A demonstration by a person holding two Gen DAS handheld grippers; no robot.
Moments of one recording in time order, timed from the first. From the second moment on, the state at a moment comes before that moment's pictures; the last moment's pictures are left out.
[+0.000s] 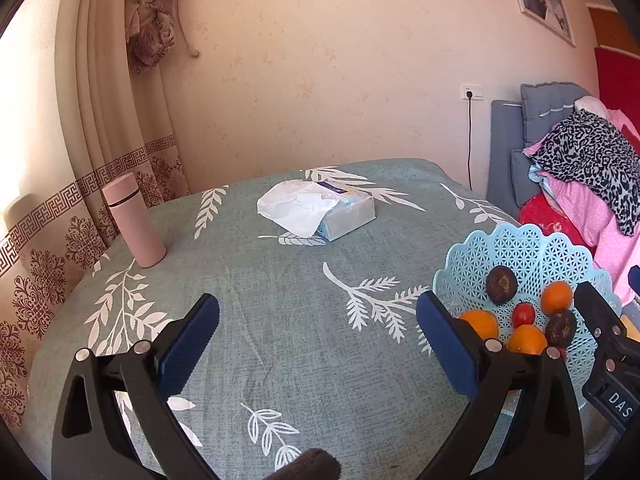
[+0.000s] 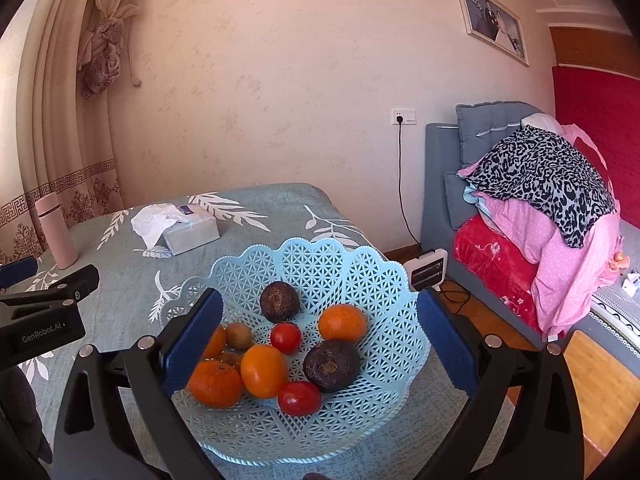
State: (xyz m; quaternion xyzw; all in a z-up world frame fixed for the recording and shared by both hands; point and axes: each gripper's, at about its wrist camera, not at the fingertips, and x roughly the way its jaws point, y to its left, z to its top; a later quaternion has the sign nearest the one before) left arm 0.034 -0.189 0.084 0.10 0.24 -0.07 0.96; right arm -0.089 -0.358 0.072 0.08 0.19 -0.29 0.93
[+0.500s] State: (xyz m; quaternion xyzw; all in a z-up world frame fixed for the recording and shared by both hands) left arm 0.028 -0.196 0.079 0.12 0.23 -0.06 0.96; right arm -0.083 -0.357 0.068 0.08 0.21 -0.29 0.93
